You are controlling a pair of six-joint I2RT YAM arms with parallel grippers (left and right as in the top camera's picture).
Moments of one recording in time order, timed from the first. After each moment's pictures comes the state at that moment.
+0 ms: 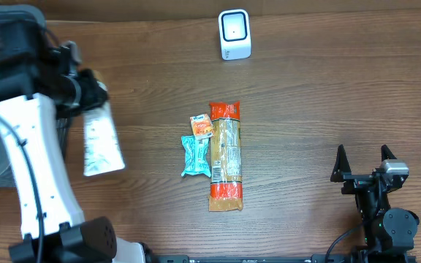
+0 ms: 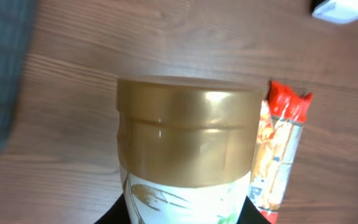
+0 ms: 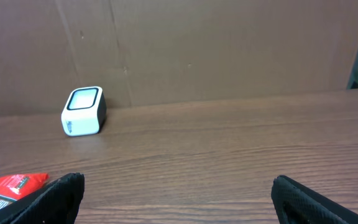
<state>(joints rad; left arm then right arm) 0.26 1.66 1.88 -1.47 0.20 -0.07 -0.01 0.02 0.02 -0.04 -0.03 0.10</state>
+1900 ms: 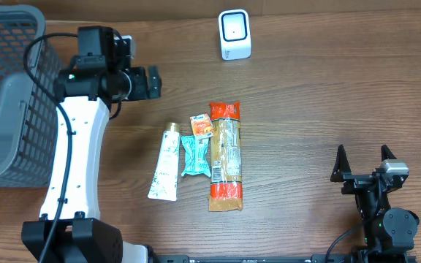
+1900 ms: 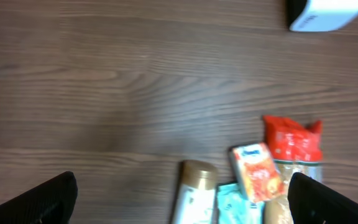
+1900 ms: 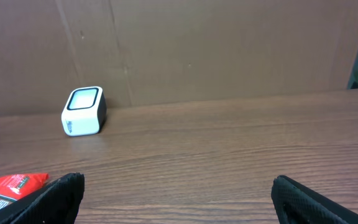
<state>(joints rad) 0.05 1.62 1.57 -0.99 0.07 -0.08 -0.01 0.02 0.02 -0.03 -0.03 0.10</state>
